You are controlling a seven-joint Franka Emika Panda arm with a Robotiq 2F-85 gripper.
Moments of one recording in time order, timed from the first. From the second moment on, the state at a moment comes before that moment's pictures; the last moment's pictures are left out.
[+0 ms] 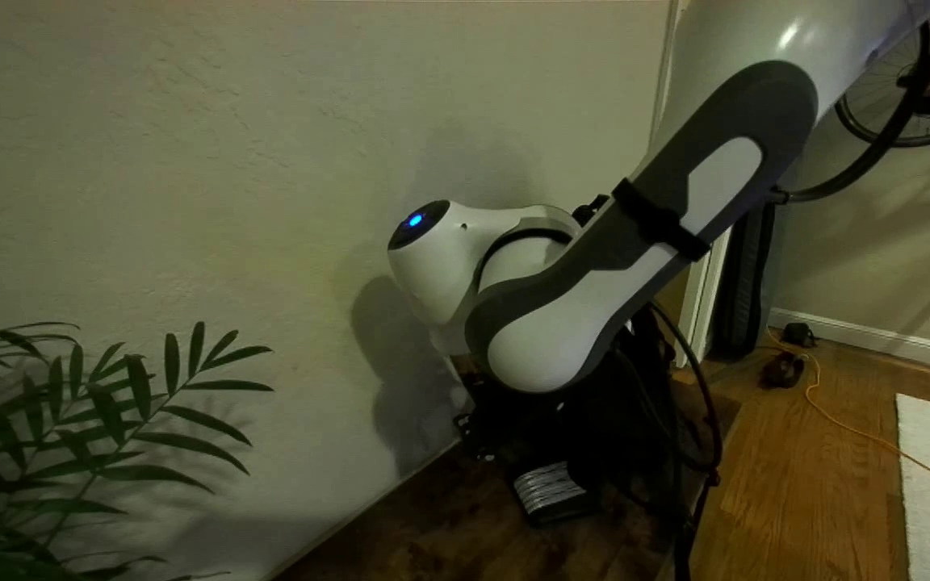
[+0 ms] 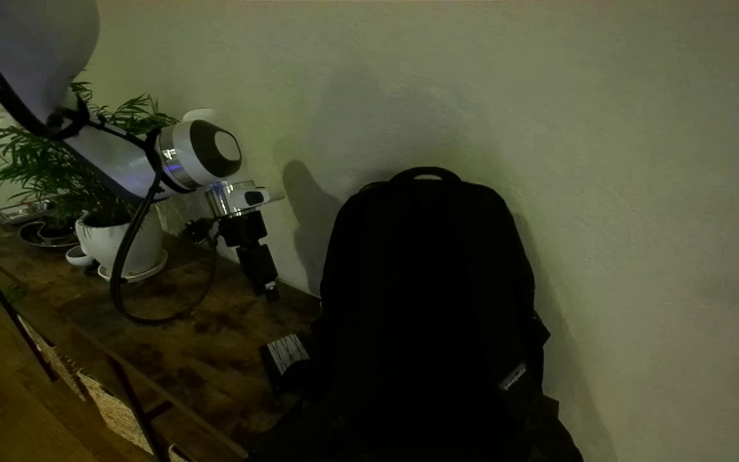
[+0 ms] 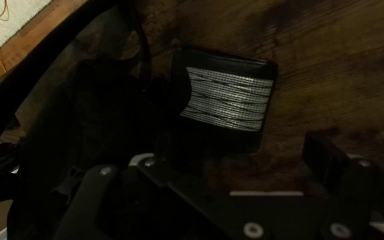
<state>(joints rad) 0.29 0.88 -0.10 -1.55 -0.39 2.17 0.94</state>
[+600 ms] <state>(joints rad) 0.29 0.99 -0.10 -1.40 -0.34 2.09 0.92</state>
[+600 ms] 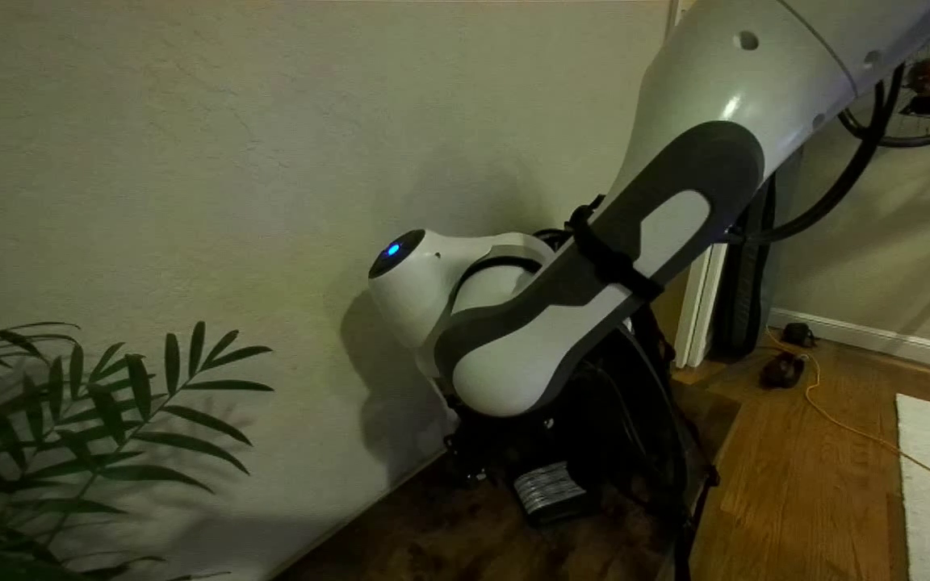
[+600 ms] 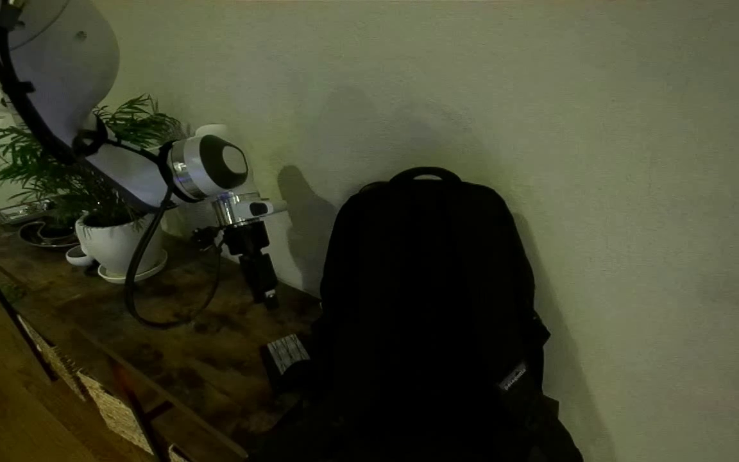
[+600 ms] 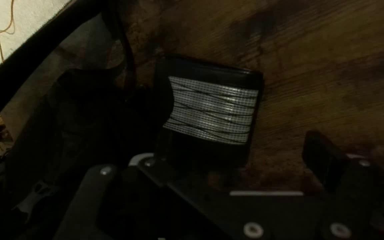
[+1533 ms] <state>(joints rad) 0.29 1.09 -0.10 -1.29 -0.32 2.01 0.88</state>
